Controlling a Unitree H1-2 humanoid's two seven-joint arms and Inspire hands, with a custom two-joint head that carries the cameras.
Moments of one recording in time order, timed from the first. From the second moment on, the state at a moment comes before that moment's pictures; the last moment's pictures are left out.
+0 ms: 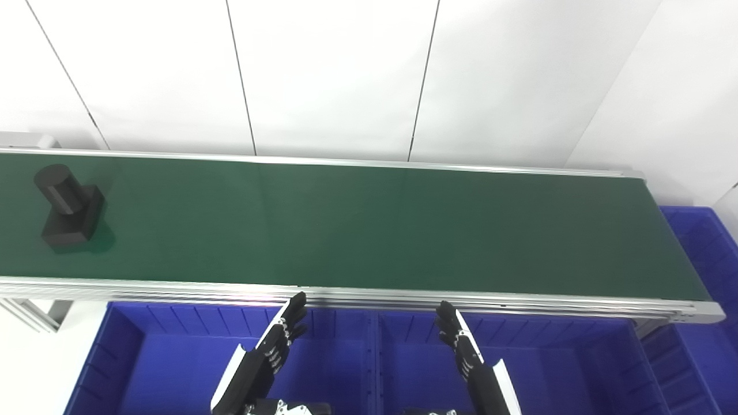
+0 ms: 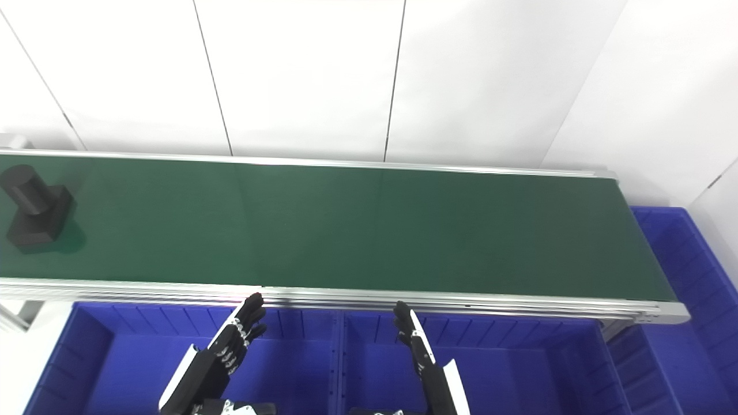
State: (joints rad) left arm 0.33 0.05 -0.18 0.02 -0.03 -0.42 -0.28; right arm 0.40 -0.05 0.22 -0.05 -0.21 -0.41 -0.03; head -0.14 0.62
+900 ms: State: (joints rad) left arm 0.34 0.05 -0.20 -0.02 0.01 -0.38 -0.23; right arm 0.41 -0.05 0.22 -0.15 -0.19 -0.33 -0.01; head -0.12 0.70
